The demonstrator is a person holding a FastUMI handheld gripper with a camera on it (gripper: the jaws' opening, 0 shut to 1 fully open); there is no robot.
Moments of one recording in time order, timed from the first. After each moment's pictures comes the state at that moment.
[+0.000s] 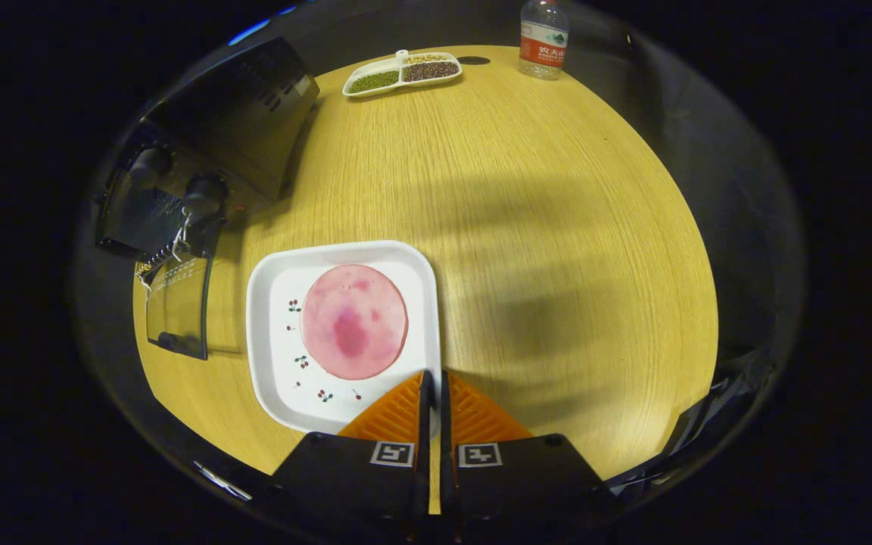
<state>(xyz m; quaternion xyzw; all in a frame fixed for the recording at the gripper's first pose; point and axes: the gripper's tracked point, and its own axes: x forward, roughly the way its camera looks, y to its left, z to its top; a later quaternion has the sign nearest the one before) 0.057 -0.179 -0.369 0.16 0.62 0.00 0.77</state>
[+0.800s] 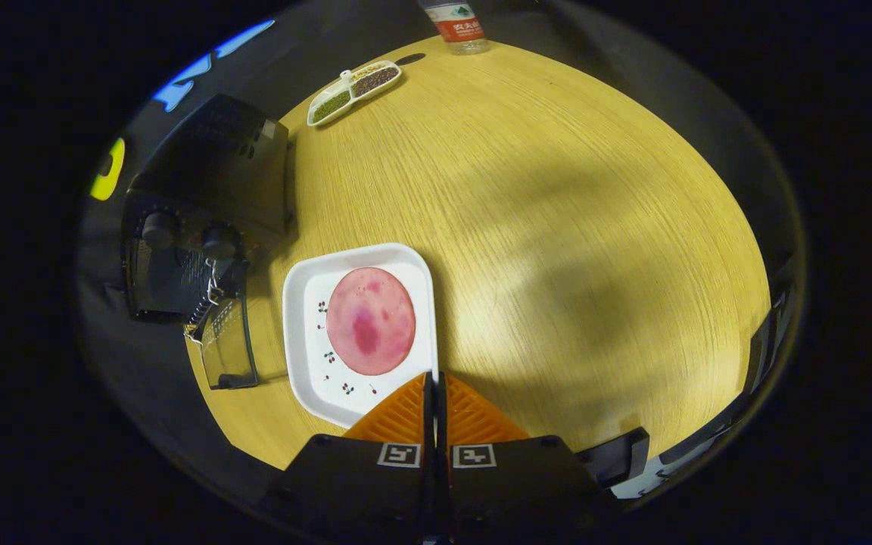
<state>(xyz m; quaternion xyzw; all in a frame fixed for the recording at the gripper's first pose) 0.034 -0.158 -0.354 0.33 0.59 -0.03 0.73</state>
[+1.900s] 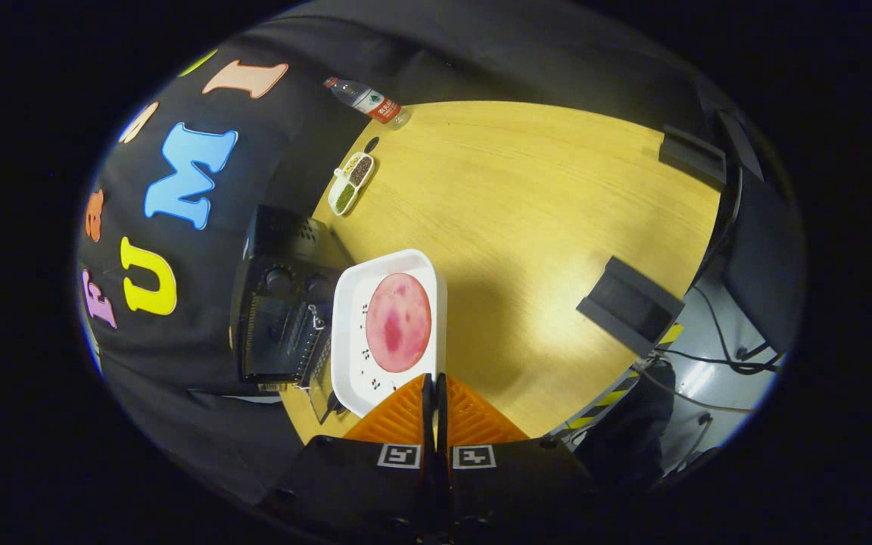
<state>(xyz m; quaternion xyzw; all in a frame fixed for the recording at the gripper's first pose) -0.049 -0.107 -0.261 0.53 0.43 -0.08 0.72</state>
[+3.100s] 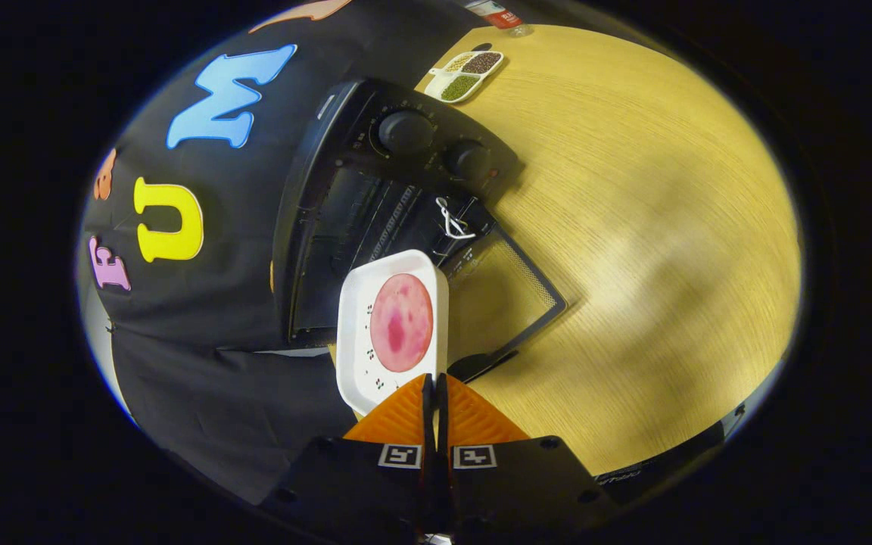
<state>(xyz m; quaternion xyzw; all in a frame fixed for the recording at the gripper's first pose) 0.088 0.077 -0.242 0.54 0.47 0.05 0.69</state>
